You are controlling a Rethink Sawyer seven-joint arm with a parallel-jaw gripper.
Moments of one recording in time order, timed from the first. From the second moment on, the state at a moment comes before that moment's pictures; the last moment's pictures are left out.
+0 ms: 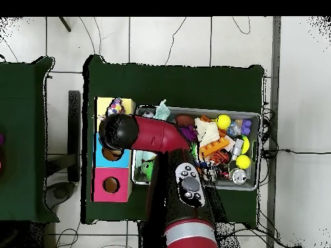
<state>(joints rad) -0.10 -0.63 0.10 1.61 0.17 0.61 2.16</state>
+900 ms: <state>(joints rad) 0.02 -0.69 0.10 1.61 0.17 0.61 2.16</state>
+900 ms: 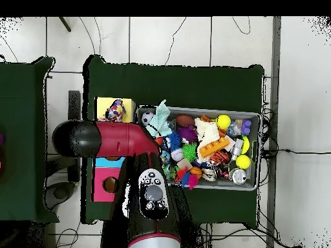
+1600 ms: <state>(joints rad) 0.09 -0.69 0.02 1.57 0.14 0.65 2.16</state>
